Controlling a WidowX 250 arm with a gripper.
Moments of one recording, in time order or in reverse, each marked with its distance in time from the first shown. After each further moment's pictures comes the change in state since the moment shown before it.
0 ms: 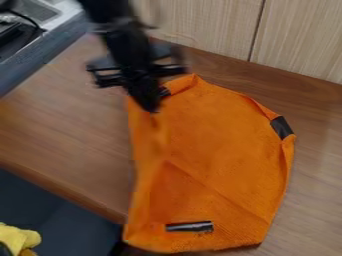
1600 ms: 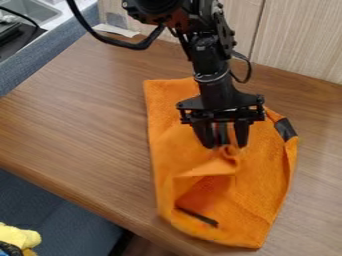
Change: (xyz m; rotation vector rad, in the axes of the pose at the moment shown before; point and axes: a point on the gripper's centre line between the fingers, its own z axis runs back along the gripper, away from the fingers) arm -0.002 -0.055 -0.094 -0.005 0.170 -0.116
